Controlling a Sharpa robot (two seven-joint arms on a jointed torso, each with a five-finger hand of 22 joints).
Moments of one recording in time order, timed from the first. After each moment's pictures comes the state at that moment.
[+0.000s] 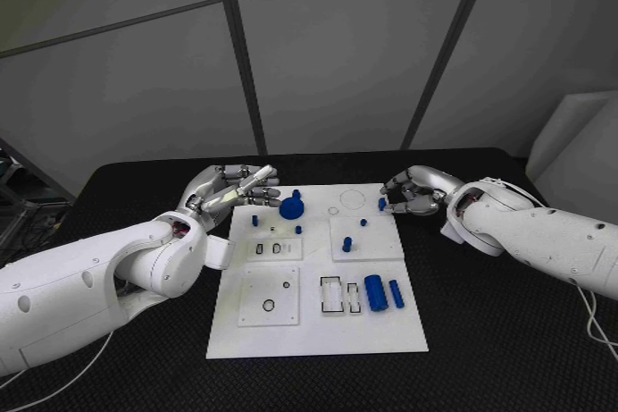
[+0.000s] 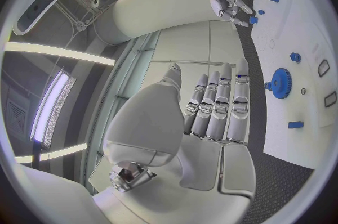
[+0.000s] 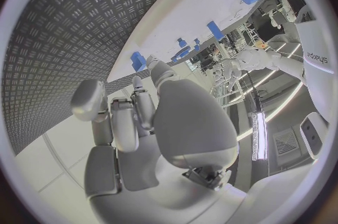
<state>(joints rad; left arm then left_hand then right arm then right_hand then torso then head) 1.09 -0.92 0.08 1.62 -0.16 -0.33 0.41 1.38 0.01 -0.01 0.20 0.07 0.88 0.22 0.14 0.07 0.99 0.18 0.11 0.07 1.07 0.13 0.16 0.17 0.17 0.98 0.23 0.32 0.10 1.17 -0.77 0.02 1.18 -1.27 -0.27 0.14 1.40 -0.06 0.14 0.06 0.22 0.85 0.16 0.15 0.07 1.38 0.07 1.35 1.31 1.47 0.01 1.51 1.31 0.11 1.29 0.11 1.31 1.05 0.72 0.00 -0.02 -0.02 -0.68</state>
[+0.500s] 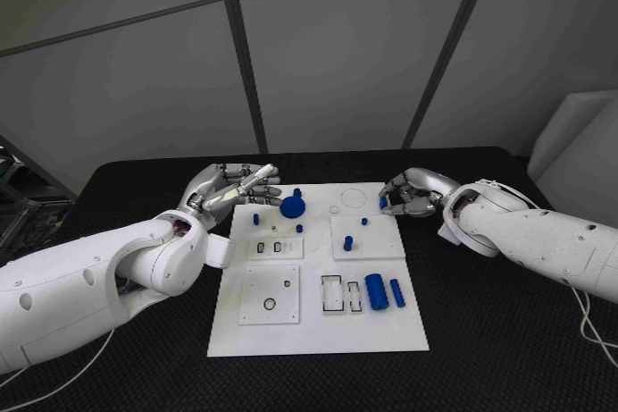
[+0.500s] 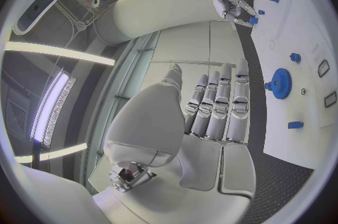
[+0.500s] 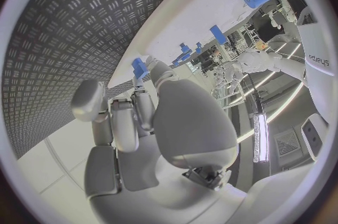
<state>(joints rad) 1.09 -0.92 0.08 1.62 -0.16 -0.33 0.41 1.39 0.02 -0.01 0.20 0.07 0.88 0.23 0.14 0.07 0.99 0.18 0.11 0.07 1.07 0.13 0.15 0.17 0.17 0.98 0.23 0.31 0.10 1.16 -0.75 0.02 1.15 -1.28 -0.27 0.14 1.40 -0.05 0.14 0.05 0.23 0.89 0.16 0.16 0.07 1.38 0.08 1.36 1.31 1.47 0.01 1.51 1.31 0.11 1.29 0.11 1.31 1.06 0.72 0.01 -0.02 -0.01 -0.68</state>
